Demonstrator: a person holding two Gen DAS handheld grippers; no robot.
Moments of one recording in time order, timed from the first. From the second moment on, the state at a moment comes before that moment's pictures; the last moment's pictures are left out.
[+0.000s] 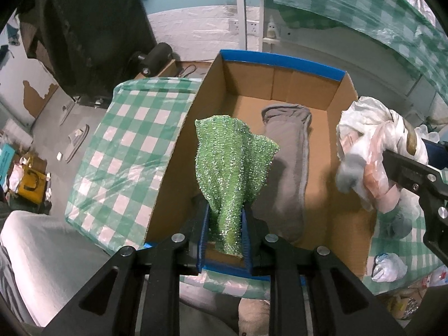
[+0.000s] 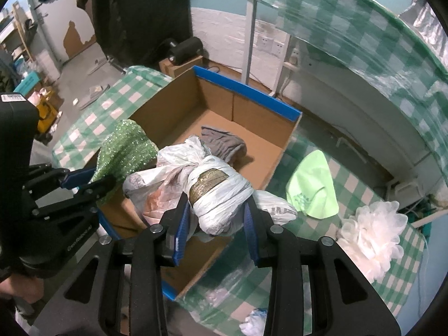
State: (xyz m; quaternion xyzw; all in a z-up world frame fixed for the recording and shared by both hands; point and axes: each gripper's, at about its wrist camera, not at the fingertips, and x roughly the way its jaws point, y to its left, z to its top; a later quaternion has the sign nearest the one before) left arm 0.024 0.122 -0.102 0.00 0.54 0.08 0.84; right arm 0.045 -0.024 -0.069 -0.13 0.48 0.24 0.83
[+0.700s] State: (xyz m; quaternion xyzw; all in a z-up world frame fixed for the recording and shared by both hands) left arm 0.022 0.120 -0.094 0.00 0.53 0.08 0.85; right arm 0.044 -0.048 -0.063 -0.10 0.48 0.20 0.85
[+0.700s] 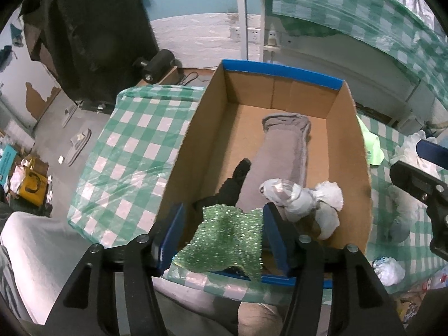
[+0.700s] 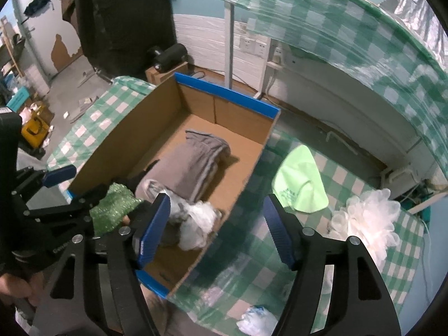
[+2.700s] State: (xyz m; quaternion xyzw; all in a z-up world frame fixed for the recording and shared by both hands) left arm 0.016 -0.083 -0.140 0.13 0.57 -0.07 0.81; right arm 0.015 -0.248 -0.141 0.00 0.57 0.11 0.82
